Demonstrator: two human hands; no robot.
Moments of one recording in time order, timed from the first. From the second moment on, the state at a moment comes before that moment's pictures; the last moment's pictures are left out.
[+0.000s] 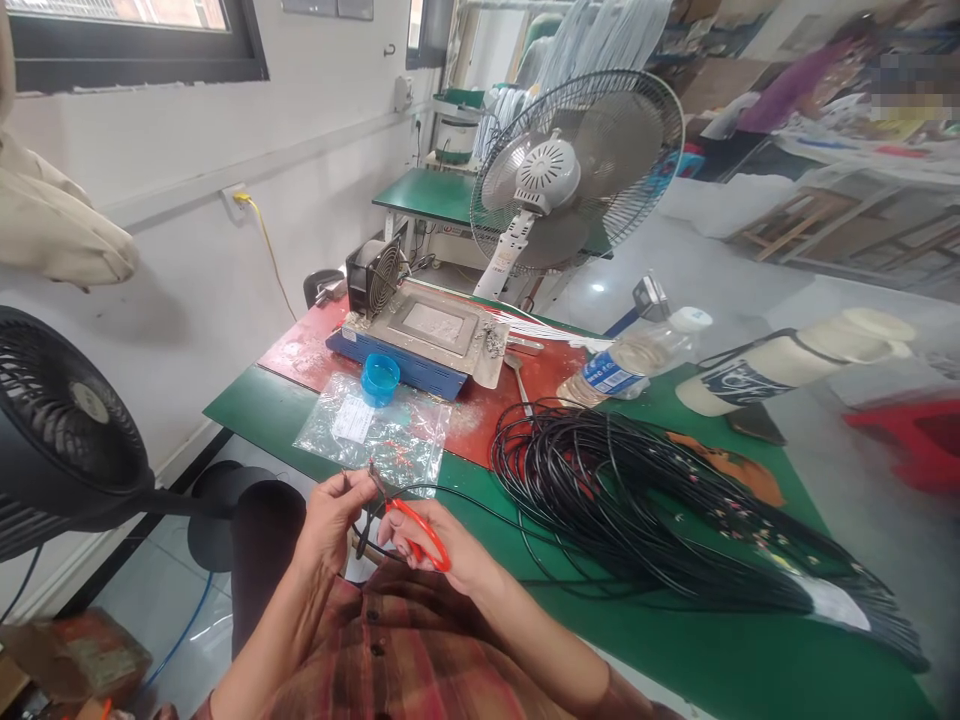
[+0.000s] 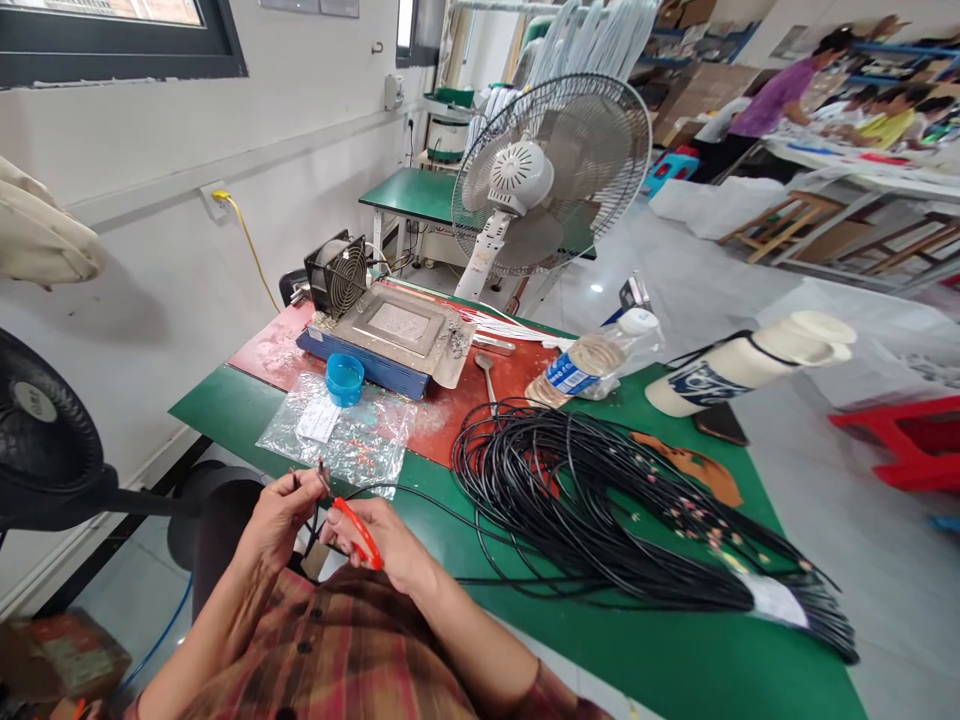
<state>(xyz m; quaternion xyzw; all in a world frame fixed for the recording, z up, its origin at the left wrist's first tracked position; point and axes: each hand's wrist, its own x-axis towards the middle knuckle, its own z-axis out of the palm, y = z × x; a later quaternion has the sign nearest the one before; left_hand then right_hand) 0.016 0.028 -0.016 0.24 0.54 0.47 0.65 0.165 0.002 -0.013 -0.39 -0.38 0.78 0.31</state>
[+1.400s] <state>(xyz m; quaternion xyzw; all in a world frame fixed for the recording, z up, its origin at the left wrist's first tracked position) 0.016 0.025 -0.021 0.26 0.53 0.48 0.65 0.167 0.003 -0.029 -0.48 -0.52 0.63 0.31</state>
